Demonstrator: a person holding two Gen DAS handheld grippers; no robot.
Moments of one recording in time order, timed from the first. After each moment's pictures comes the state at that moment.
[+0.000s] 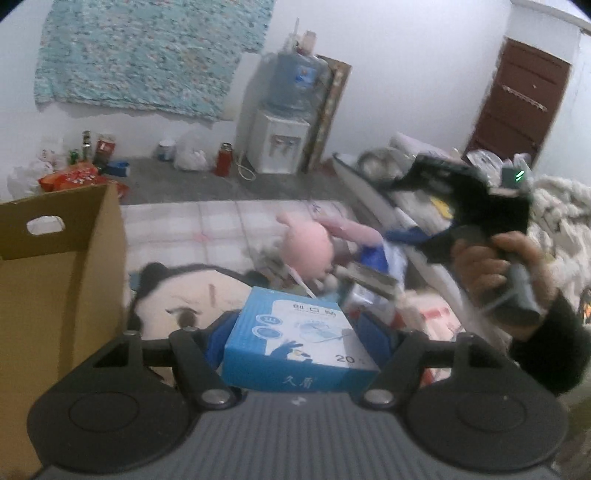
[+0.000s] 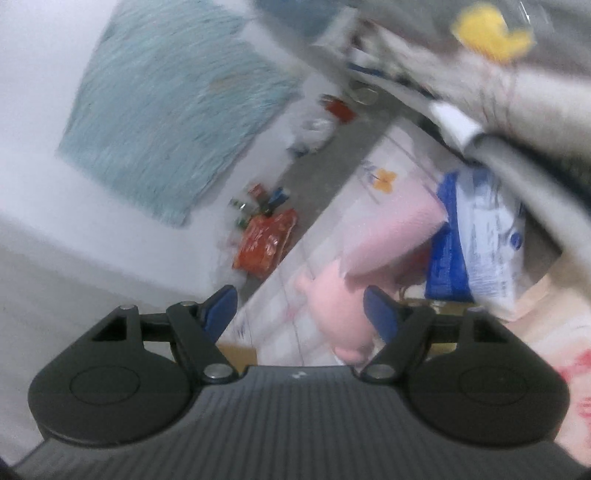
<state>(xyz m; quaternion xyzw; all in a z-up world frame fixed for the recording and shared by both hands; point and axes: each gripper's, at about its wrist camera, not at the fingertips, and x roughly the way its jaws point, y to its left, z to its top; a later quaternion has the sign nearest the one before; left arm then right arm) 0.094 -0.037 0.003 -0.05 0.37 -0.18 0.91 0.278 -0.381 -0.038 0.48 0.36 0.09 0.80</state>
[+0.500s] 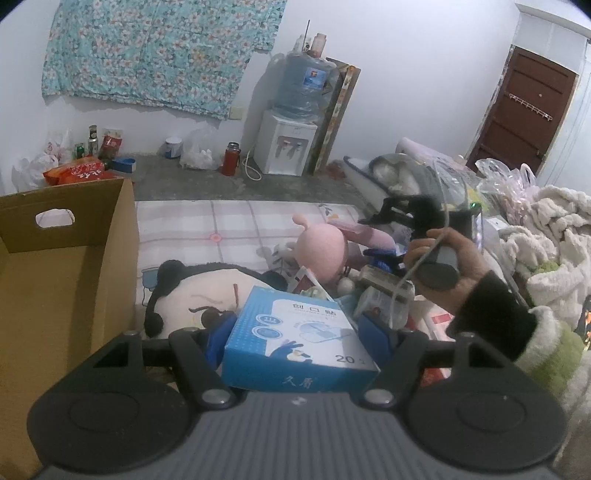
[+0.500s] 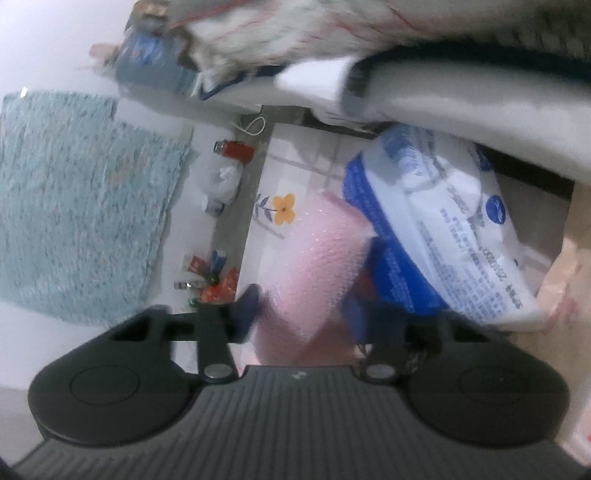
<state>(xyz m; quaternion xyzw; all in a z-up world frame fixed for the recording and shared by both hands) 0.097 -0.004 0.001 -0.07 0.37 -0.18 0.91 0.323 -0.366 -0.131 0.60 0.34 -0.08 0.72</state>
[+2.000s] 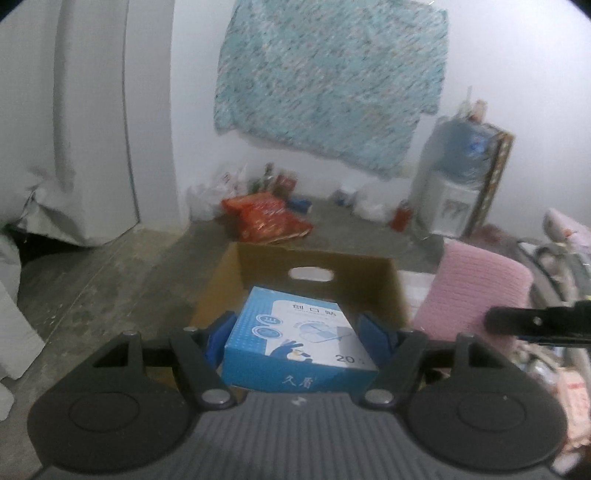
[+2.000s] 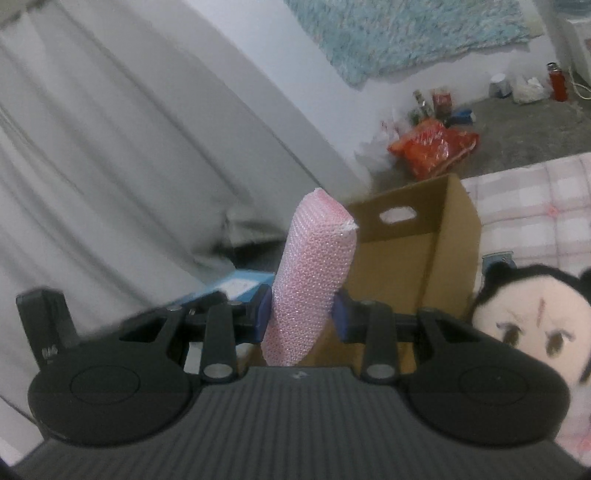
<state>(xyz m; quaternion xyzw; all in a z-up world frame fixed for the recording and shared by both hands) 0.047 0.208 0.098 -0.07 0.32 0.07 0.94 0.154 -0.034 0.104 0.22 0.38 0.41 0.80</state>
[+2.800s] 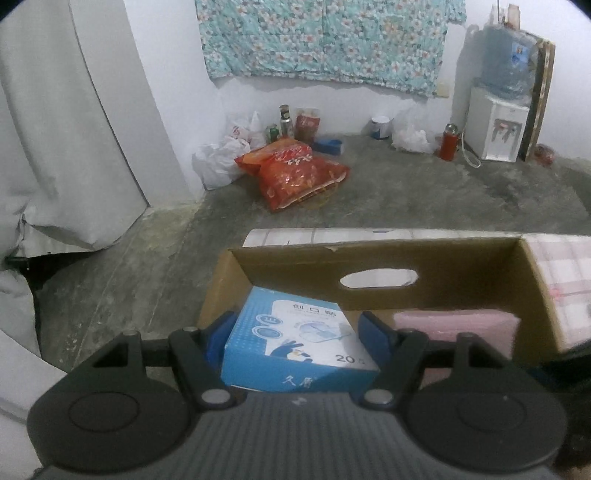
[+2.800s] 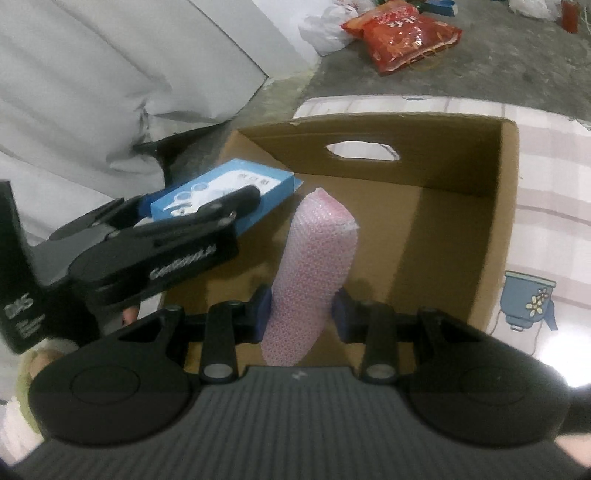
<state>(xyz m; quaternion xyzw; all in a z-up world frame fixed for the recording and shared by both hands) 0.263 0.242 -0.002 0.03 0.43 0.11 0.90 0.324 0.122 0.020 0.10 0.57 0.36 0.73</state>
